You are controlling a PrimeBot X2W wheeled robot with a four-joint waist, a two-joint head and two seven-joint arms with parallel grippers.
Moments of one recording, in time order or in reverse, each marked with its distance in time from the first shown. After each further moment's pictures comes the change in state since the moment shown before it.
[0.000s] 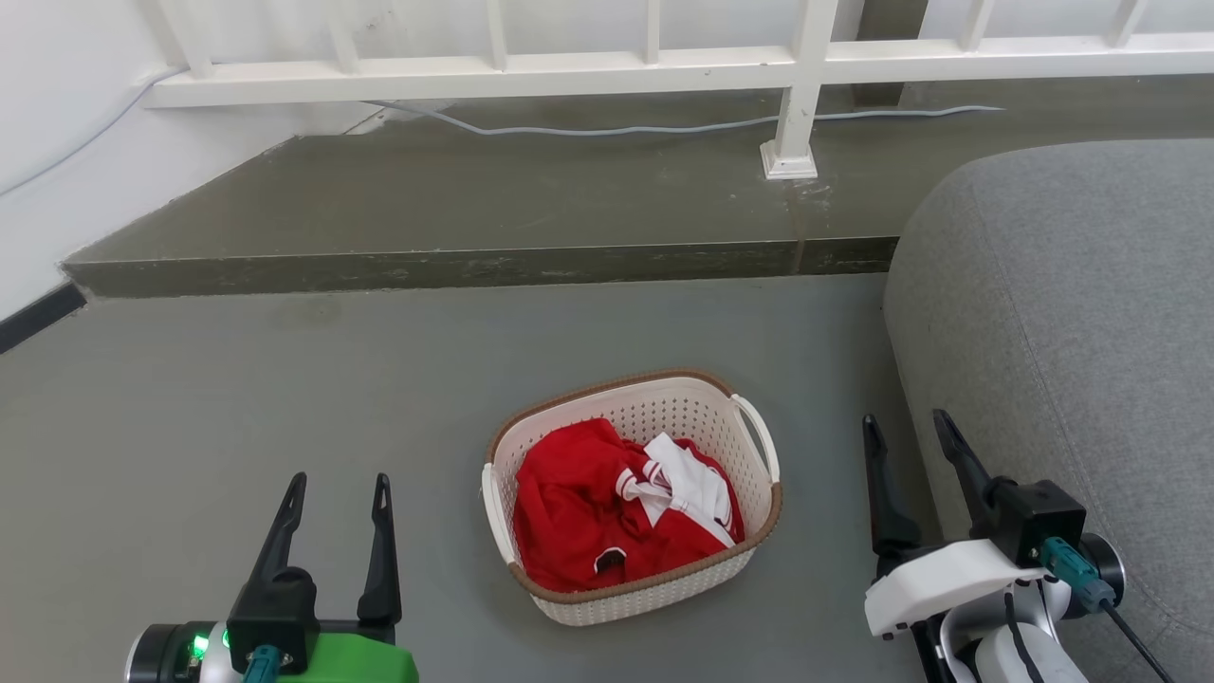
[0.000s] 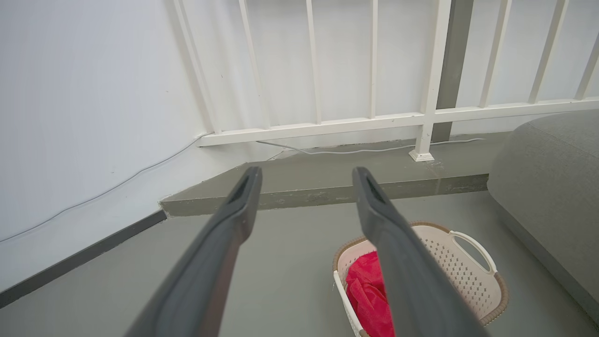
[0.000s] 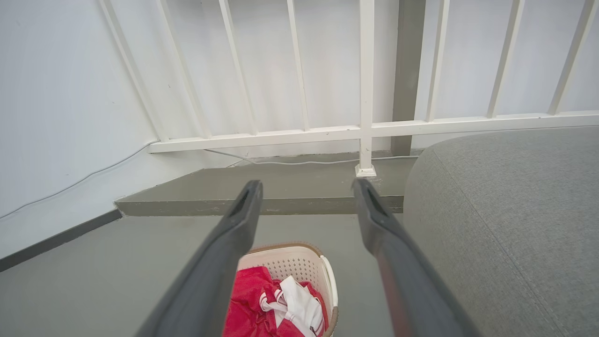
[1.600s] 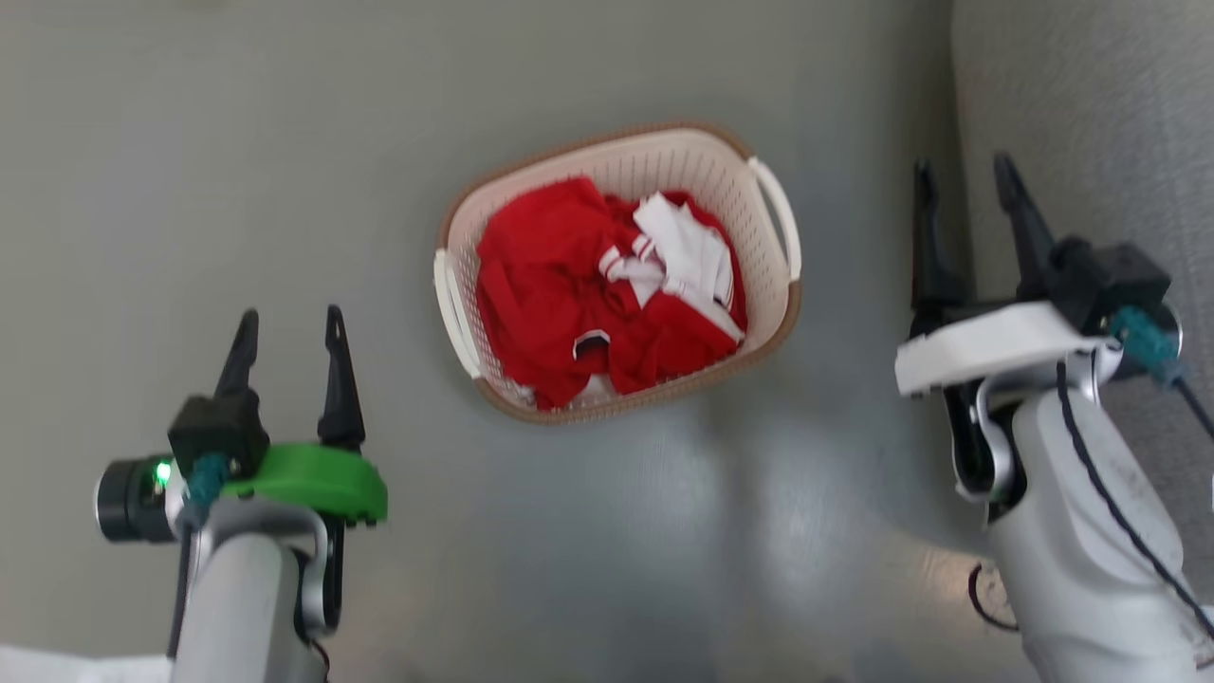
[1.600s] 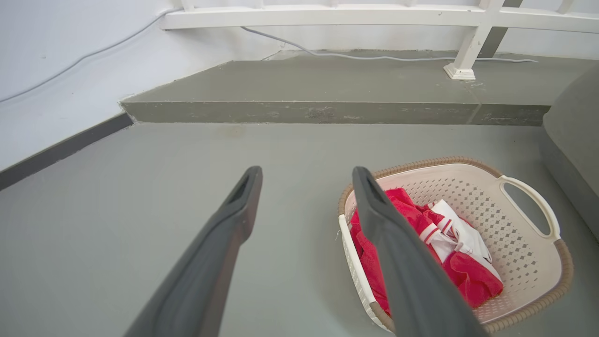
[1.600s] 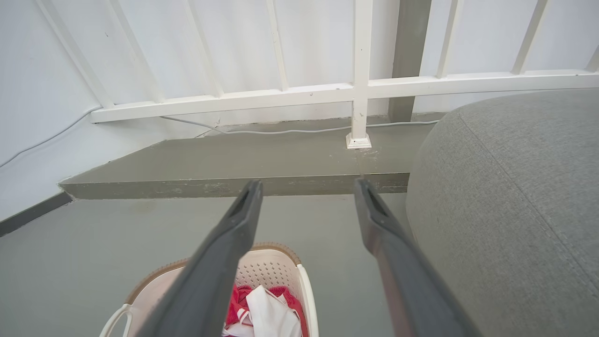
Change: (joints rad) left arm -0.355 -0.012 0.039 0.240 -0.099 -0.010 -0.003; right arm -0.397 -0.027 -0.077 0.096 0.006 0.038 -0.002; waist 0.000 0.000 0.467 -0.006
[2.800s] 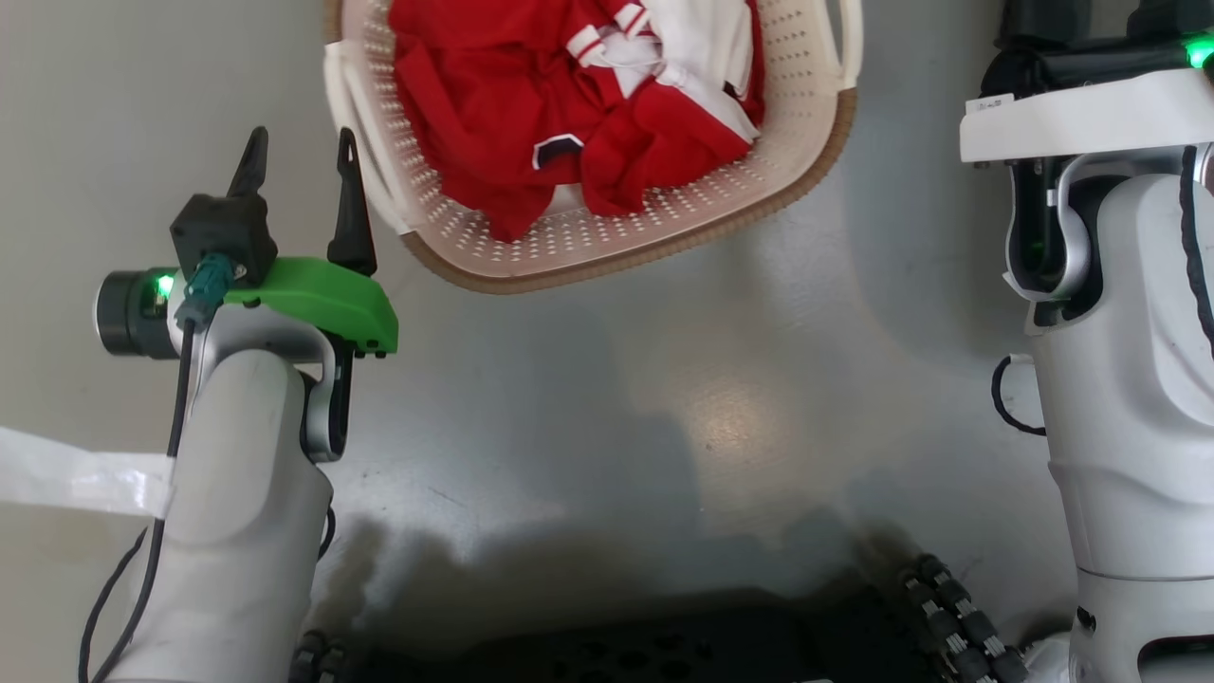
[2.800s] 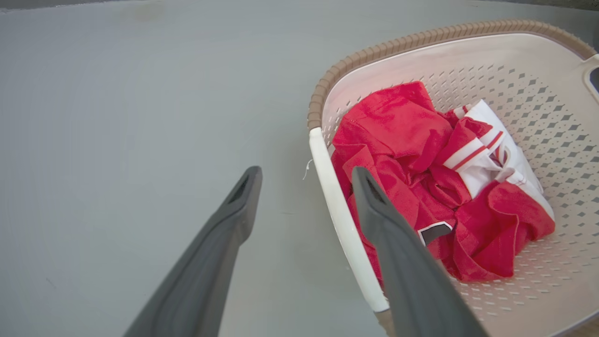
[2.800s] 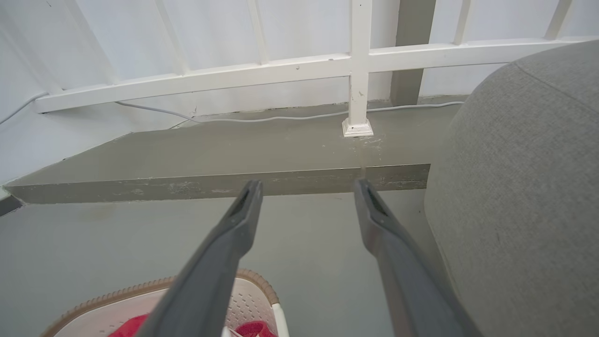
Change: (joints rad) left arm -0.385 -0.018 -0.065 0.278 -0.032 -0.033 -0.002; right arm -0.324 0.002 -0.056 -0.092 -0.011 0.010 -0.003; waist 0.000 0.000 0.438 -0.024
